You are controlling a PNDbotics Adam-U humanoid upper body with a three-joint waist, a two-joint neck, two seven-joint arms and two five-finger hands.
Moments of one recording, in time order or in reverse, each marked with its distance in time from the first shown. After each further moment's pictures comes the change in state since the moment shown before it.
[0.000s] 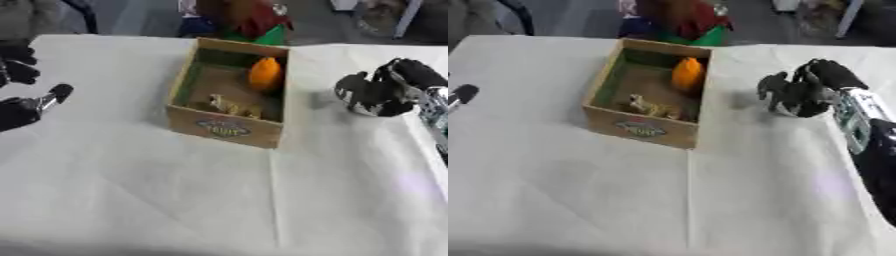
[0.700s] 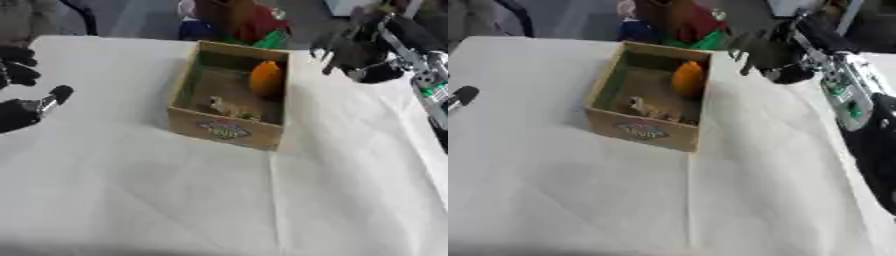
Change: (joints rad) left arm 0.002 0.000 0.000 0.000 0.001 -0.001 -0.001; right arm -0.074 0.025 0.069 -0.270 -0.225 -0.006 0.060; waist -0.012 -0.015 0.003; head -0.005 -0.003
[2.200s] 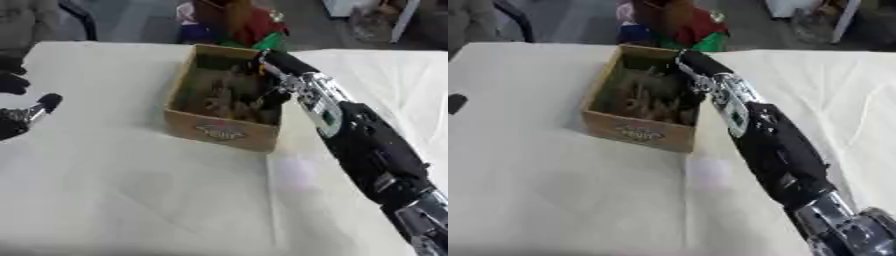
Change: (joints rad) left arm -0.005 -0.018 -0.013 0.000 0.008 -0.005 -0.029; right arm -0.084 0.311 0.044 0.274 0.182 -0.075 0.025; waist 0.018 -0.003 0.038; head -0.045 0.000
